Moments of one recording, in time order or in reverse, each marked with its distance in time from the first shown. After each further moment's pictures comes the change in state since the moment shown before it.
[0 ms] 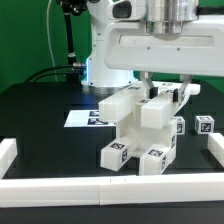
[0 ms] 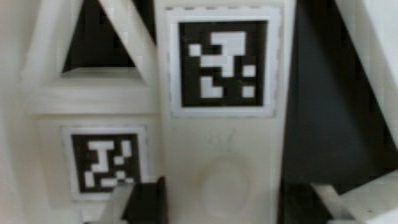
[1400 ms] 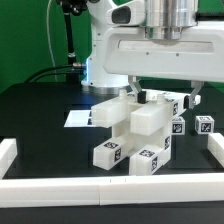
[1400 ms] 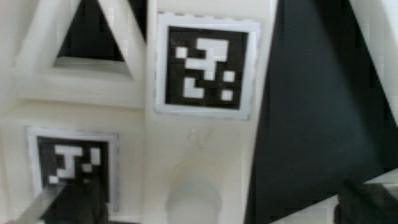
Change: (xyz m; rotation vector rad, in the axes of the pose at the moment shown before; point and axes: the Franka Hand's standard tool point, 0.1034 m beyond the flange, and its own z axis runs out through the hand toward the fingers) arm 0.005 -0.002 0.000 0.005 0.016 -0.008
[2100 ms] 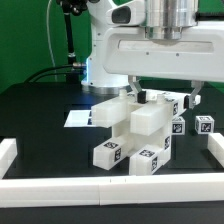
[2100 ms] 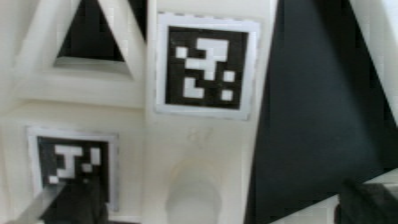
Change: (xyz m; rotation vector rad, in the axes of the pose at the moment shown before) arm -0.001 -0.002 -0.003 0.001 -0.003 -0.002
